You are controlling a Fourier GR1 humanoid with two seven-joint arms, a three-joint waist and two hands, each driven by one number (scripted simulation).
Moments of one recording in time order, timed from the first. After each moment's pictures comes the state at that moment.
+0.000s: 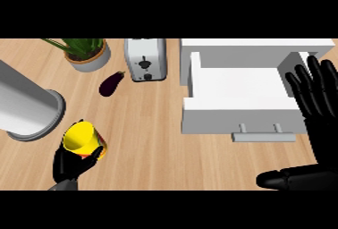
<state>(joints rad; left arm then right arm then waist) -0.19 0.12 0.27 -0.62 0.29 -0.27 -0.87 -0.12 -0.09 -0.06 -2.09 -0.17 0.12 0.21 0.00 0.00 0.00</state>
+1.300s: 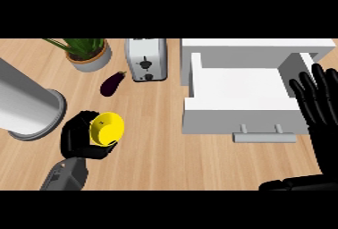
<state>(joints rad) -0.29 0.12 0.18 -0.78 0.25 -0.24 -0.93 -0.06 -0.08 -0.06 -2.13 -0.16 0.13 0.20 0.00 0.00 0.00</state>
